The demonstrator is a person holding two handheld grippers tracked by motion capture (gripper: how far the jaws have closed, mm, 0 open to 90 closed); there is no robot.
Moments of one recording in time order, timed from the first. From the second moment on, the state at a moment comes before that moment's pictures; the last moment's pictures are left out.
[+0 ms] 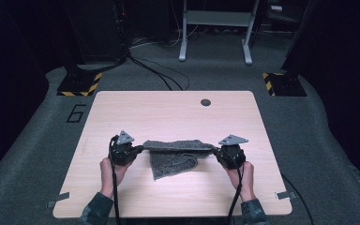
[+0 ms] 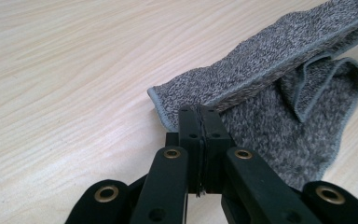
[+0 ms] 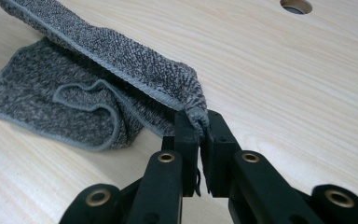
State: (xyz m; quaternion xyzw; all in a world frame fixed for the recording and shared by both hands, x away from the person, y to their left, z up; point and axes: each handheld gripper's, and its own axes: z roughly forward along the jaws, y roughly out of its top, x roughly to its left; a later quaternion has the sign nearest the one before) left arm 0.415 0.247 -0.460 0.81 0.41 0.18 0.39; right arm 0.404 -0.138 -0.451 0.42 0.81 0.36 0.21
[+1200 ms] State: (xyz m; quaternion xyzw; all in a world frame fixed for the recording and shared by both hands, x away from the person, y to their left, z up) left arm 0.497 0.249 -0.294 0.76 0.38 0.33 0.41; right arm 0.501 -0.110 -0.294 0.38 0.78 0.37 0.34
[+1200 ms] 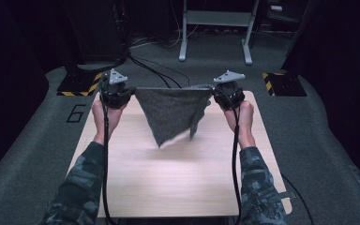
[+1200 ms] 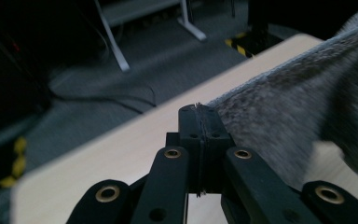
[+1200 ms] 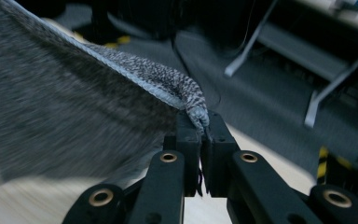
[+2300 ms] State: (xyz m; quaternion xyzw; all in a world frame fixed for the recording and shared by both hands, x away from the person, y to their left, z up) left arm 0.394 0.262 -0.468 0.81 0.39 0.14 0.43; right arm 0.388 -0.143 -0.464 0.41 0.81 0.39 0.17
